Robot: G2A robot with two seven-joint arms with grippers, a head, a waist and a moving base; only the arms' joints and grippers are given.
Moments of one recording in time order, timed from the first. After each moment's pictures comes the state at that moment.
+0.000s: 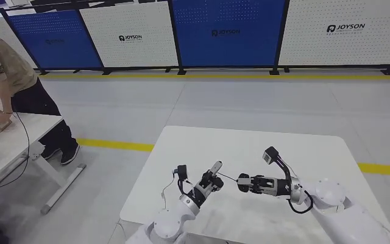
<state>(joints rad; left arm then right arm) 1.58 -1.17 -1.10 -1.82 -0.24 -0.05 -0.03 -0.93 -1.03 0.79 -1.34 0.59 -0.24 1.05</state>
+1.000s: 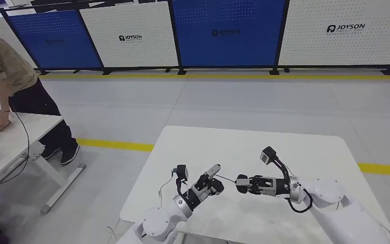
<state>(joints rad) 1.63 -1.15 -1.16 -1.87 -0.36 -0.09 -0.20 -0.92 -1.04 0.80 -1.34 0.61 -0.20 1.09</state>
